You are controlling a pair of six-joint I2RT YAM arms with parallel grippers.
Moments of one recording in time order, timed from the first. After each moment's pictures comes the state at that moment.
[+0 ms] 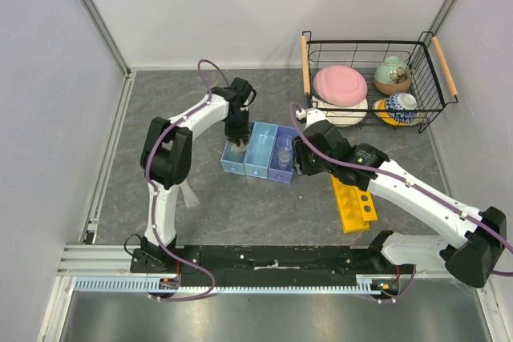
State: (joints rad) left arm -0.46 2.14 1.70 -0.85 0.01 -0.43; right arm 0.81 1.19 1.07 -0.64 0.18 0.44
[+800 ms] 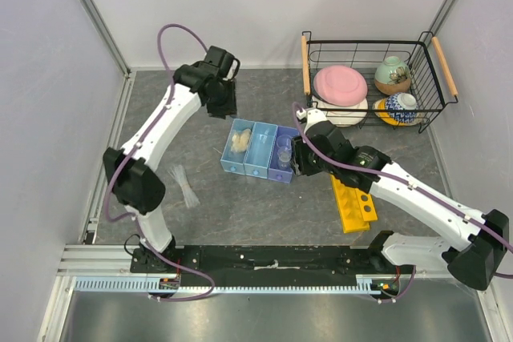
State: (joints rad) left arm -0.47 1.85 1.88 -1.07 -0.06 -0.43; right arm 0.82 1.16 1.06 -0.61 0.16 0.44
